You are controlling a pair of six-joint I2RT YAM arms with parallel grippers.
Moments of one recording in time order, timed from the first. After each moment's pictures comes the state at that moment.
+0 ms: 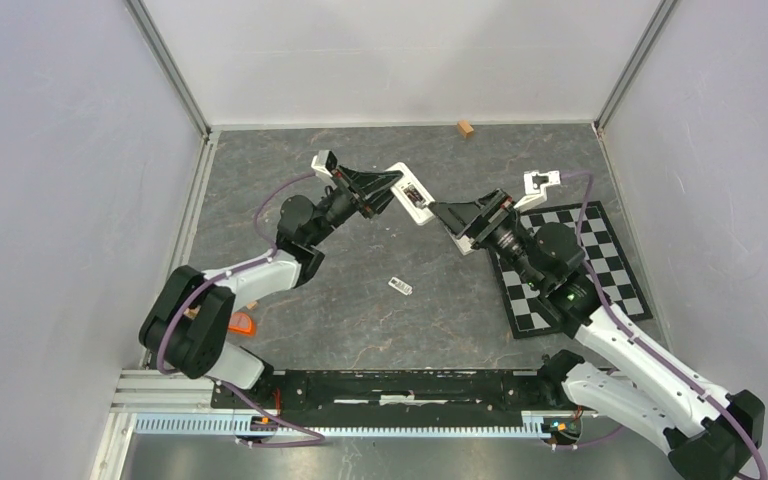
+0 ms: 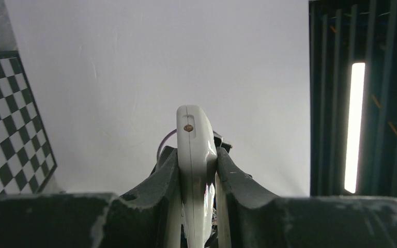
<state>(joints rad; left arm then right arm) -0.53 1.50 0.72 1.09 0.38 -1.74 0.65 0.83 0.69 0.18 0.00 0.95</state>
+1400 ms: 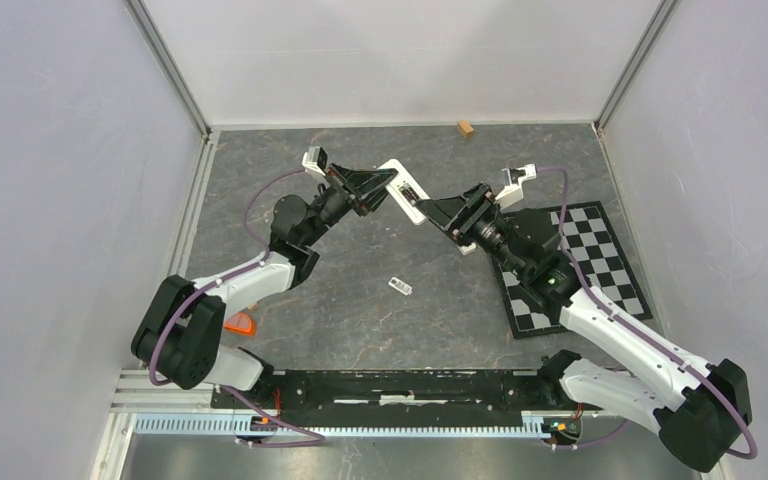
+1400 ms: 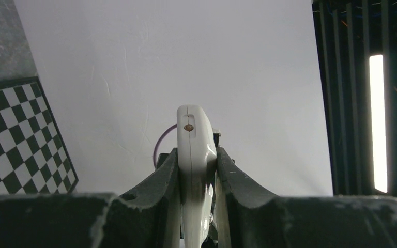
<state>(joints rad) -0.52 1.42 0.71 1.05 0.35 -1.67 0.66 0.97 0.71 0.26 -0.06 1.16</state>
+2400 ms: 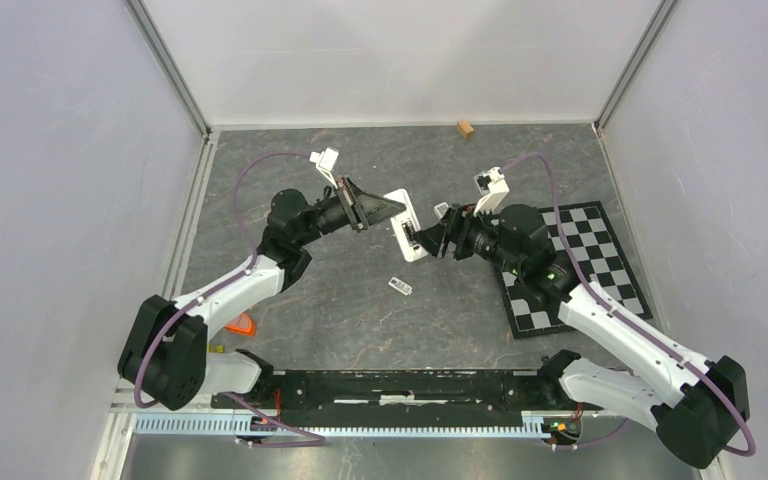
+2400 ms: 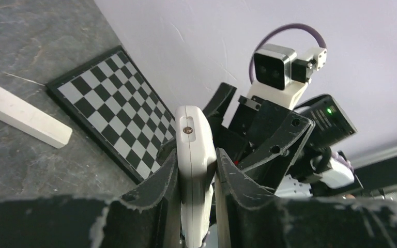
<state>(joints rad) -0.50 1.32 0.73 0.73 0.59 -1.08 0.65 1.02 0.79 -0.04 -0.11 0.62</state>
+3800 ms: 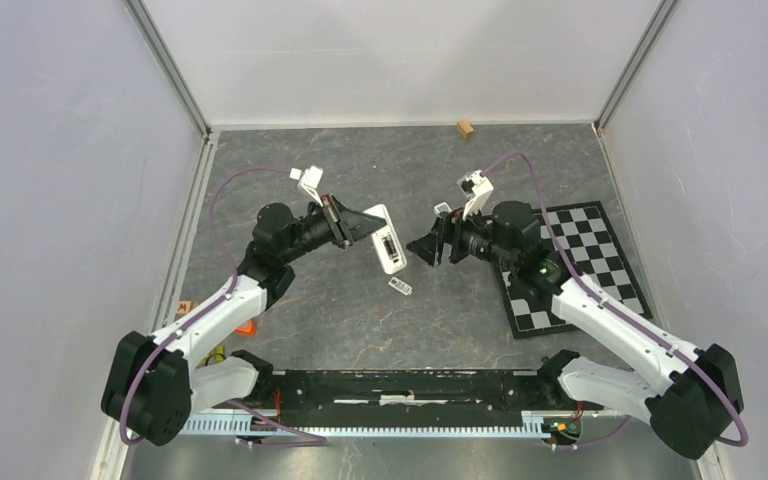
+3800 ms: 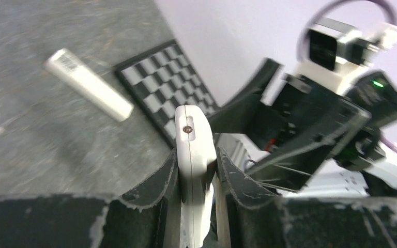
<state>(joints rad) -0.45 1.14 0.62 0.55 0.58 -0.89 0.65 1.07 0.78 0.01 -0.29 0.47</state>
